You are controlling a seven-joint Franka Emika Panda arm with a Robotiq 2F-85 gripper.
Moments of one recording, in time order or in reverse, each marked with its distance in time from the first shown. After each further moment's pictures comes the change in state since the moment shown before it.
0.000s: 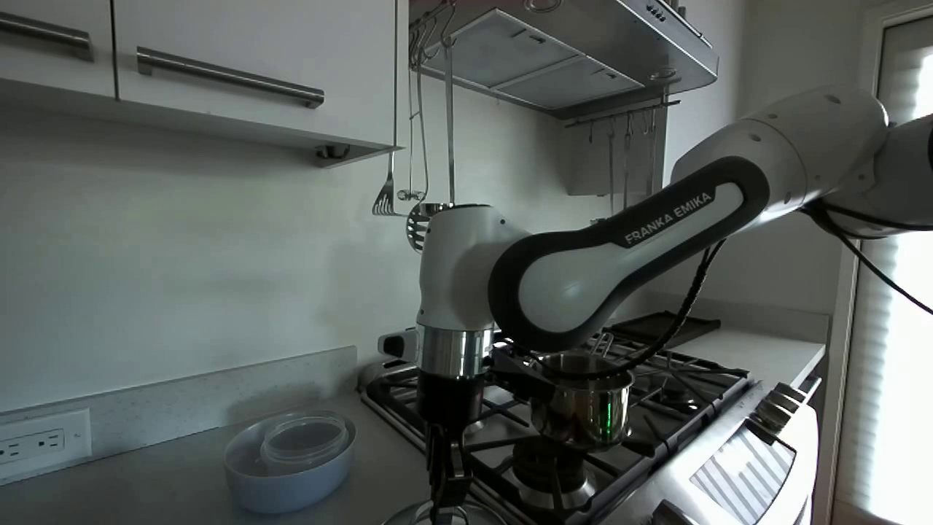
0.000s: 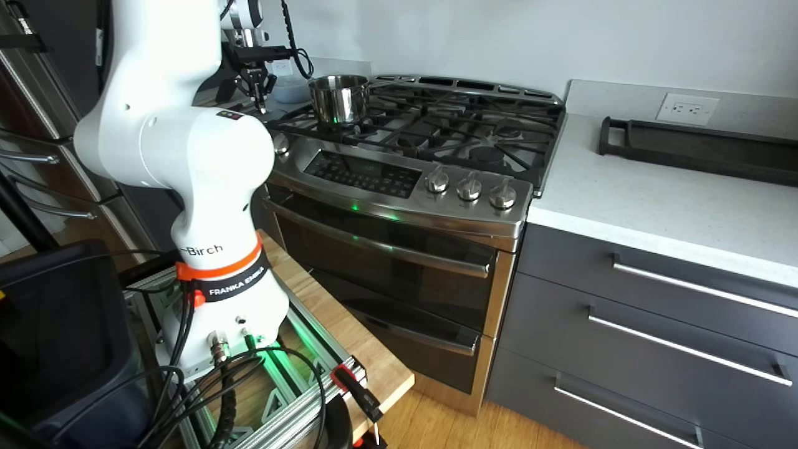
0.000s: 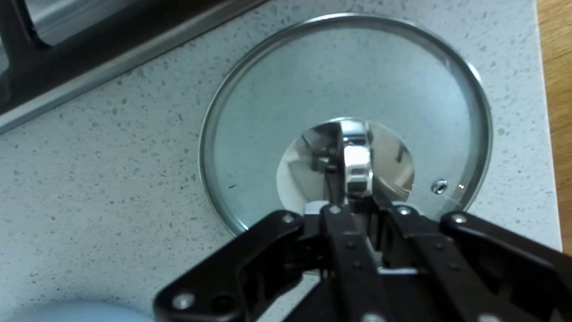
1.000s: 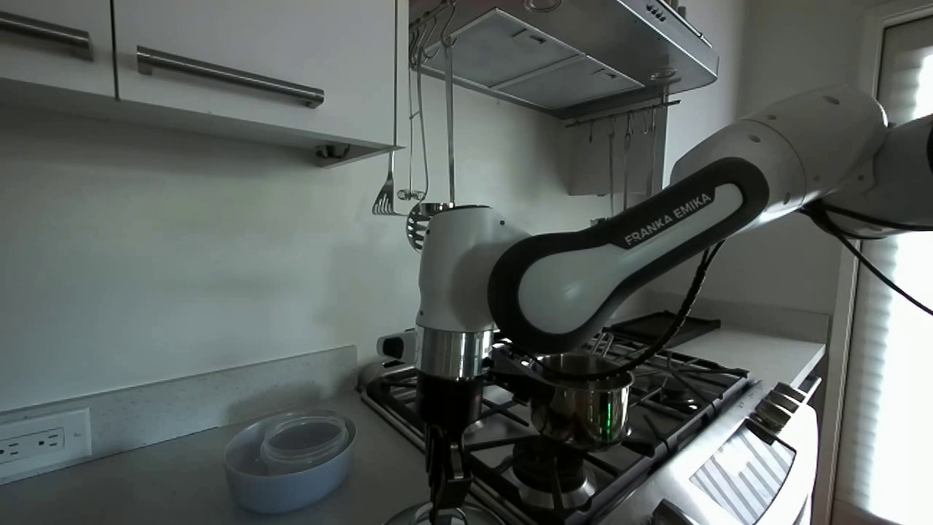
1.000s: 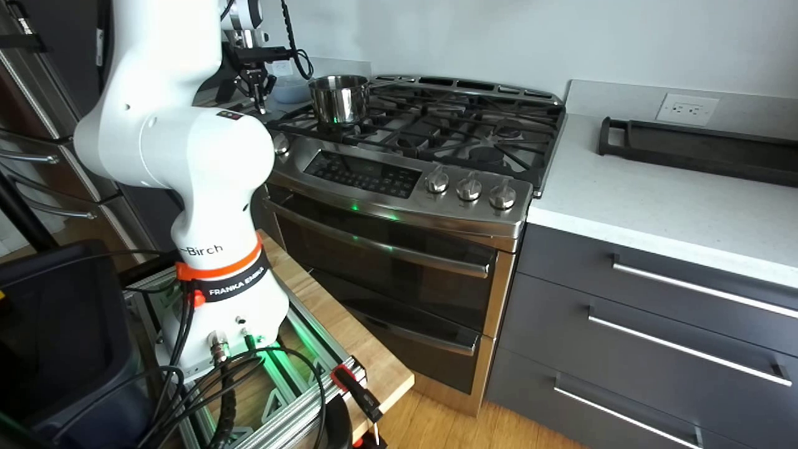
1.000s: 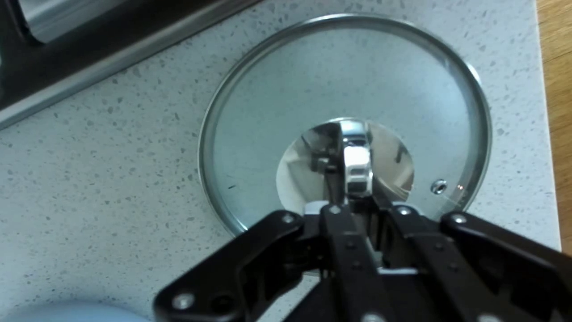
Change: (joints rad) arm 0.000 0.003 0.002 0.000 0.000 0.002 -0.001
